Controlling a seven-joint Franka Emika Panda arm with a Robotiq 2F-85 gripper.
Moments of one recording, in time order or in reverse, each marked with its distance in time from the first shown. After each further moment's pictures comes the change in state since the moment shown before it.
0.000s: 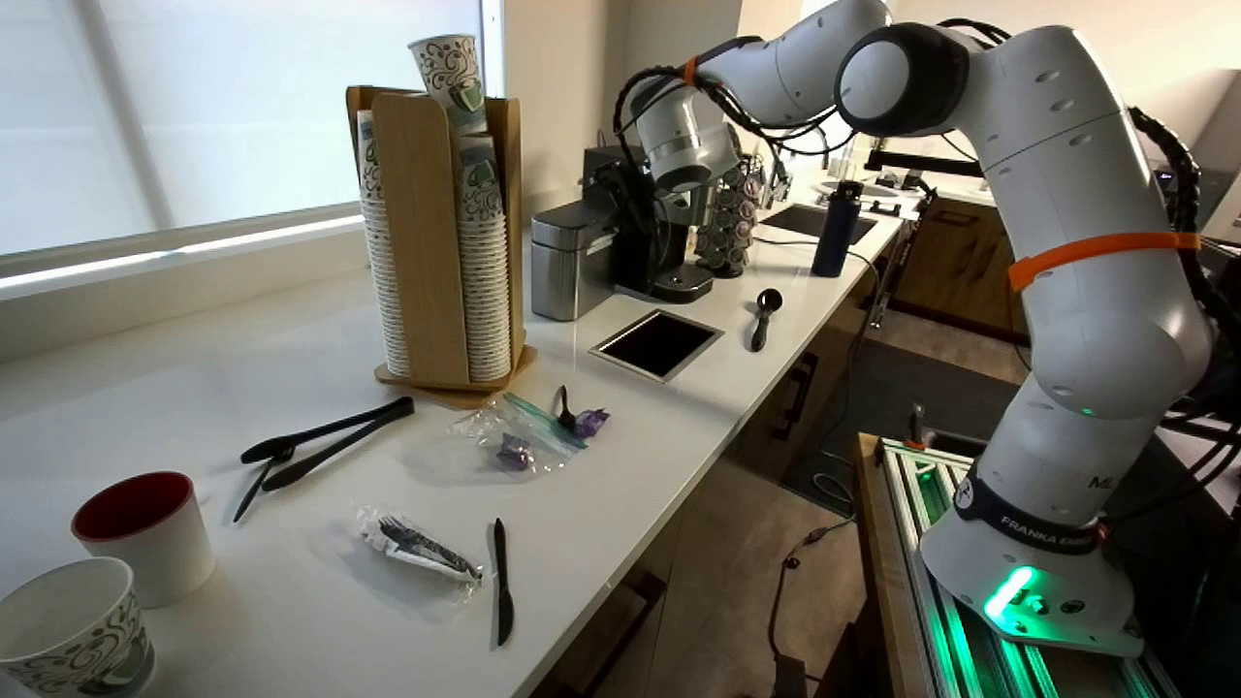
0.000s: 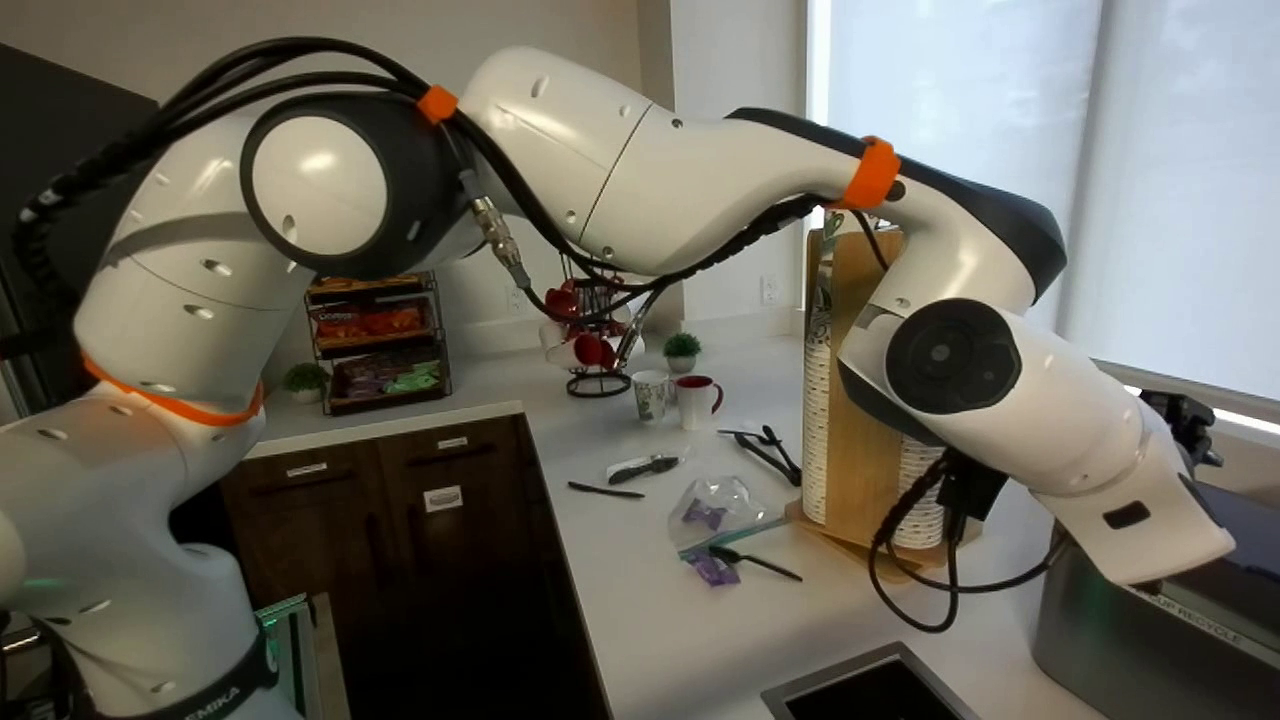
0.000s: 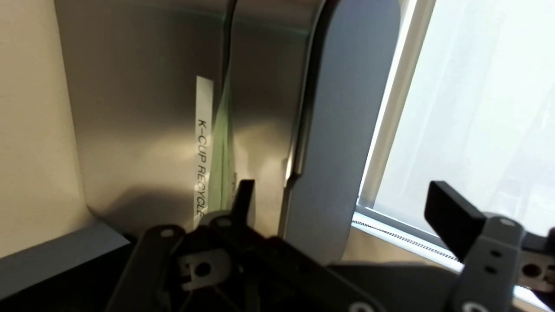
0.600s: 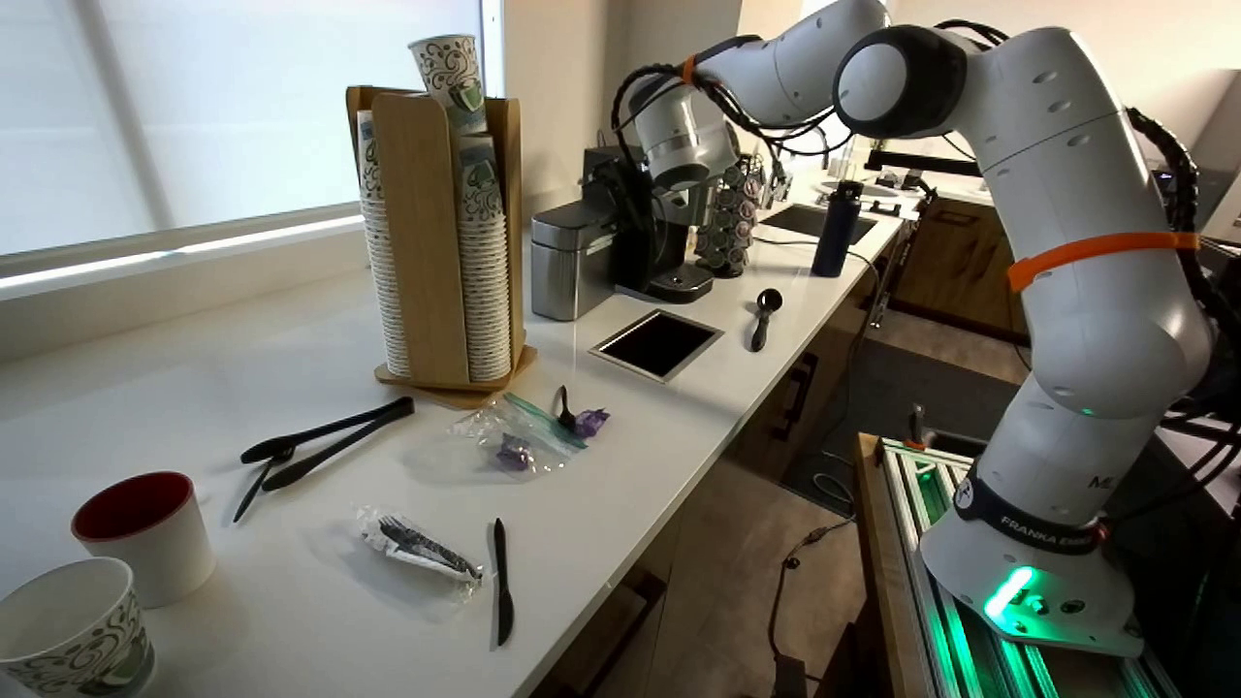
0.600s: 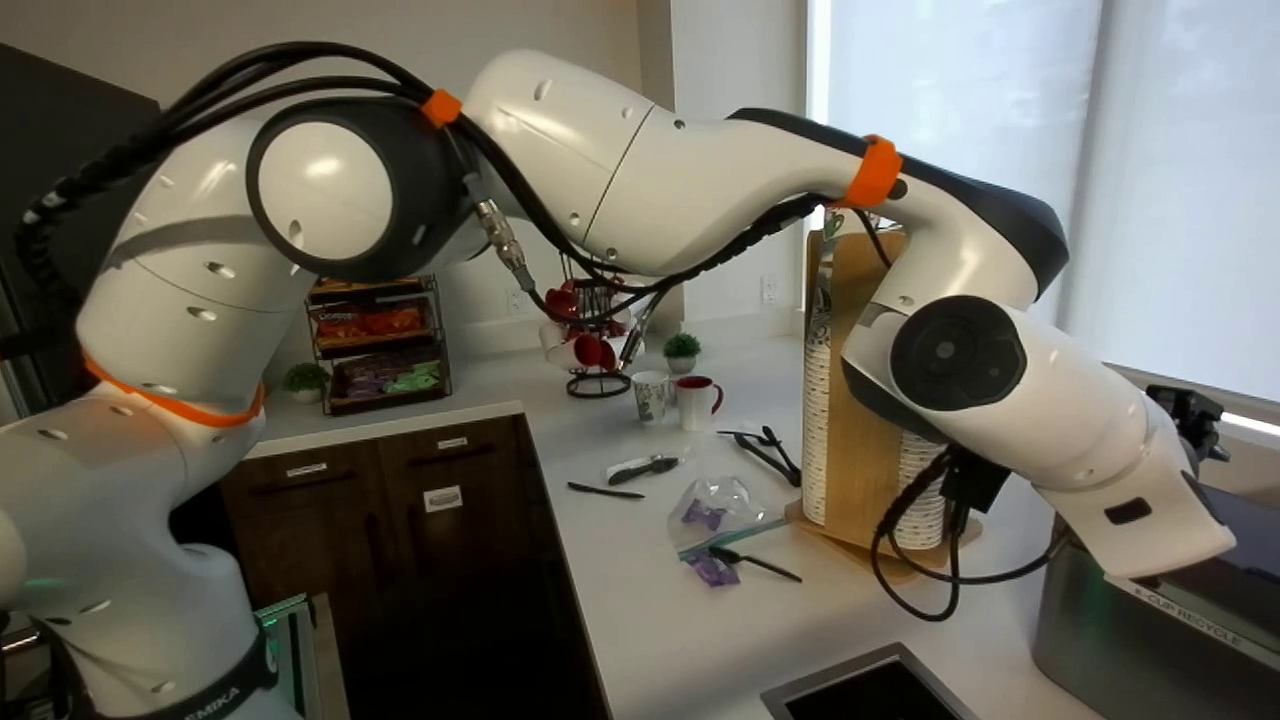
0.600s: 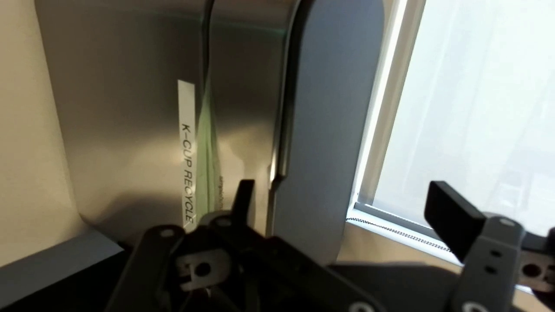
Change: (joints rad) arm 0.002 0.009 0.000 0.021 -0.003 0.000 0.043
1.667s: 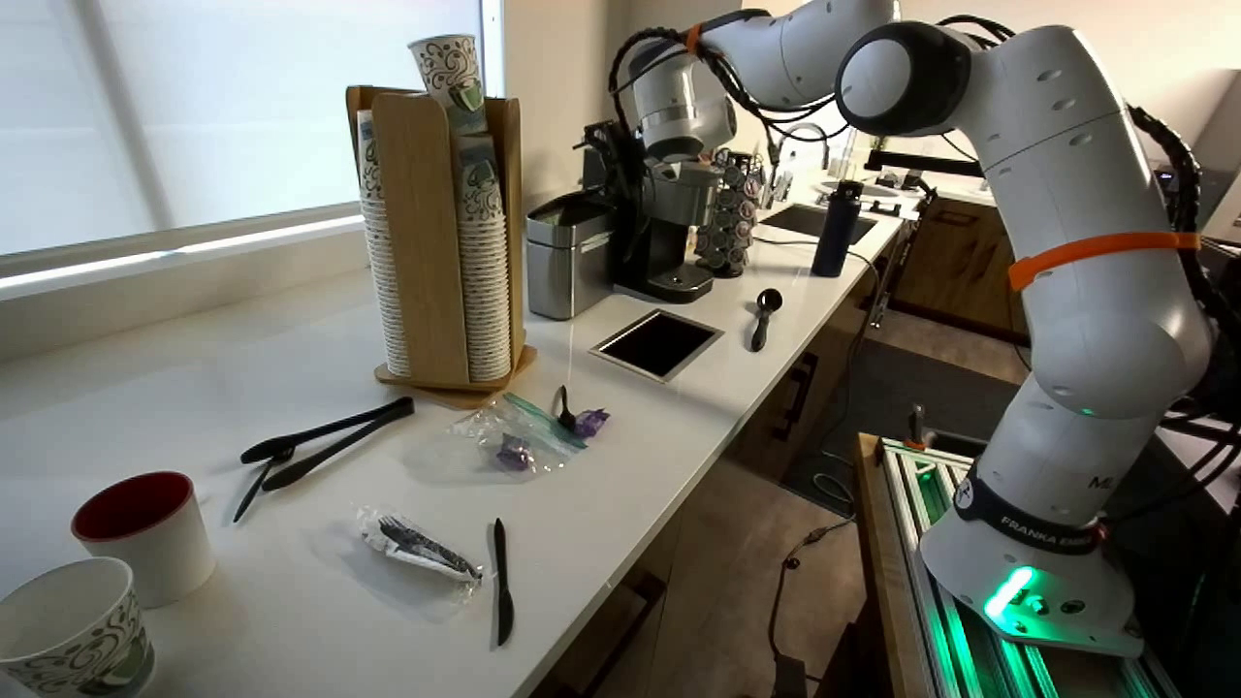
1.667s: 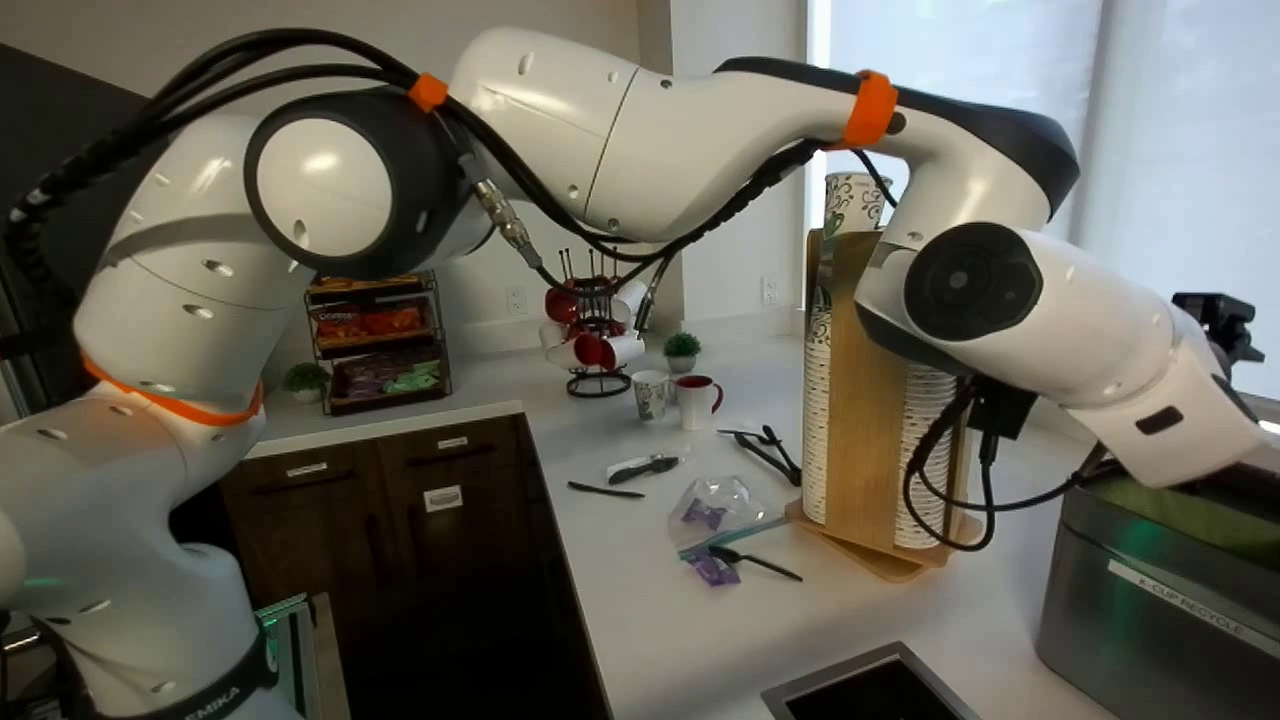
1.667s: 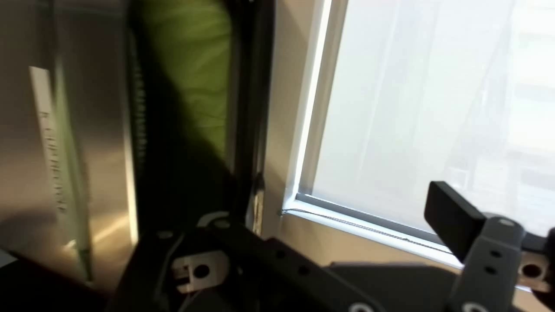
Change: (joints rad) arm -0.003 -0.010 0.024 0.113 0.038 -0.001 0.001
